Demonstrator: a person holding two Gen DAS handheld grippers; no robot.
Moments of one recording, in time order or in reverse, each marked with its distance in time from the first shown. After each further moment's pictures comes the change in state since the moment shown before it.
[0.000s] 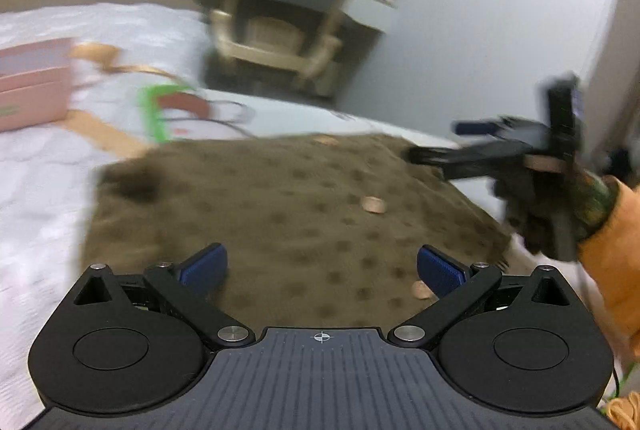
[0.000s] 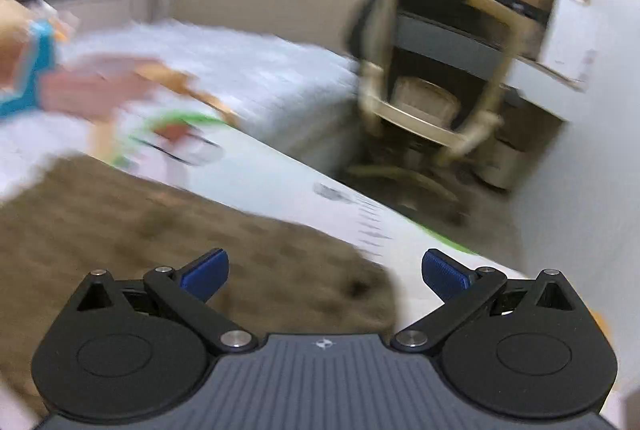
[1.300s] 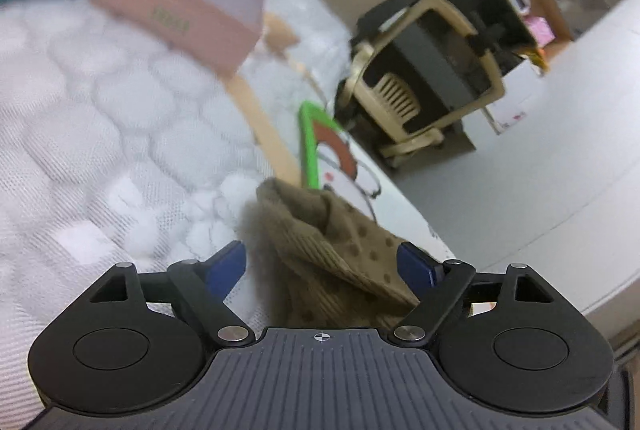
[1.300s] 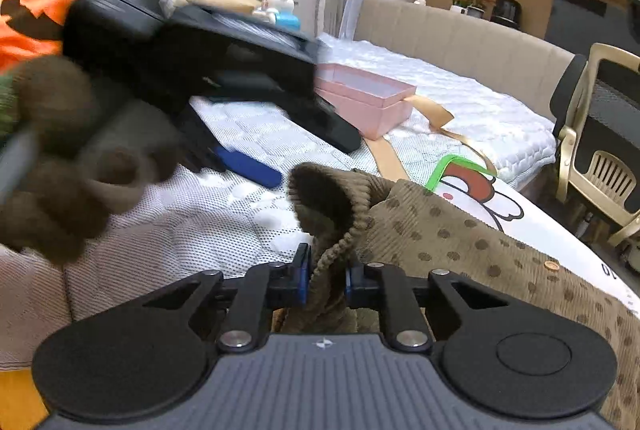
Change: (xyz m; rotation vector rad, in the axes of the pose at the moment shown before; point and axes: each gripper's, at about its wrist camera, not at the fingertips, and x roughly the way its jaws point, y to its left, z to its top) left arm 0.008 0.101 0.021 -0.602 -0.043 -0.017; right arm -0.006 0.208 0.011 -0.235 -0.067 0.401
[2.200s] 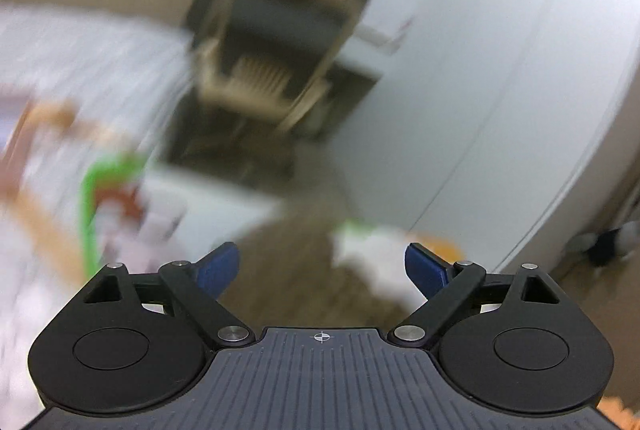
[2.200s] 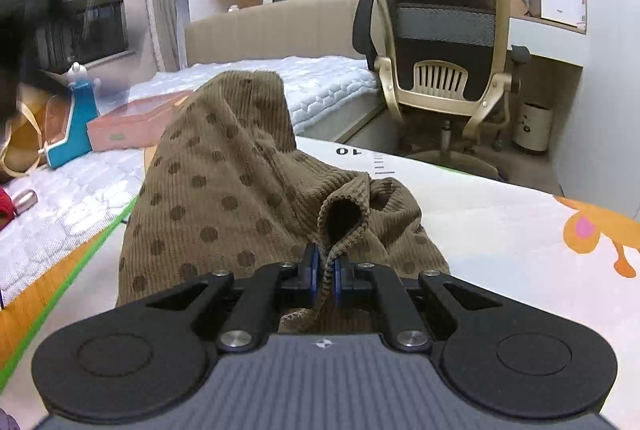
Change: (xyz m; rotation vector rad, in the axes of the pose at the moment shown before) left arm 0.057 -0.179 -0.052 0.488 0.078 -0.036; right arm -0.123 -0.204 -0.118 0.428 -0.043 -0.301
